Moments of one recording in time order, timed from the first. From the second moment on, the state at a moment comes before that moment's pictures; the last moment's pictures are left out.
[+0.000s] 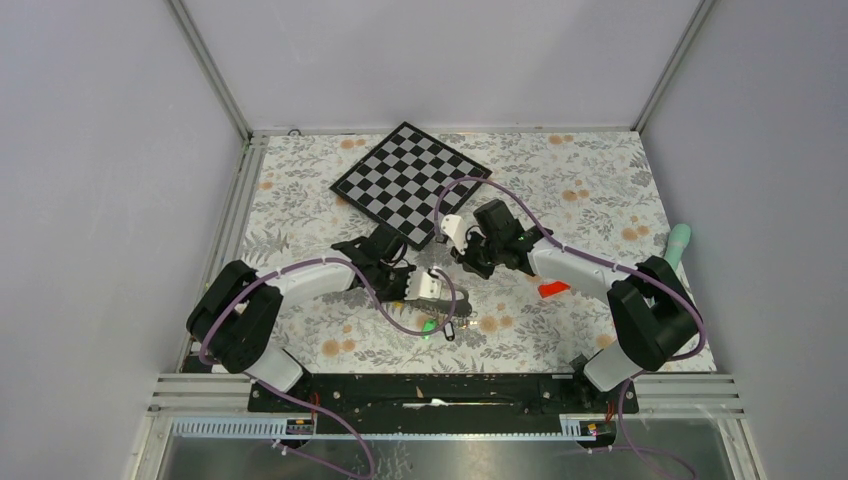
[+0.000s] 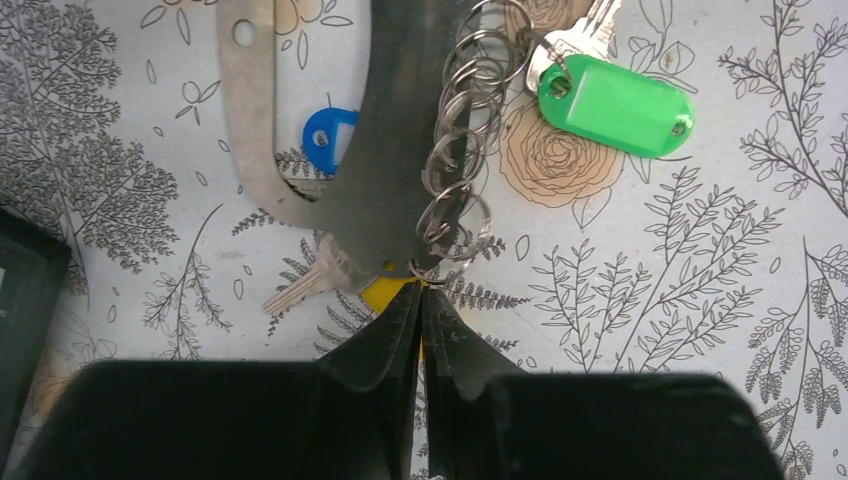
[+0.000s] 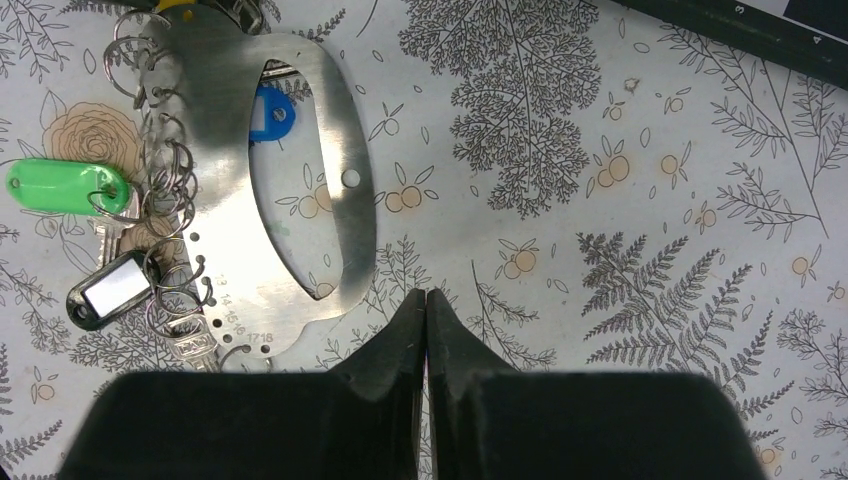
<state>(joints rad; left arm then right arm) -0.67 1.53 0.80 -0.44 0.45 0.98 0.64 1.56 0.93 -0.31 -0.31 -0.50</state>
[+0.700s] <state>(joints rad) -0.67 1.53 0.89 -0.56 0.45 0.95 0.62 1.54 0.91 -0.31 -0.33 -0.50</state>
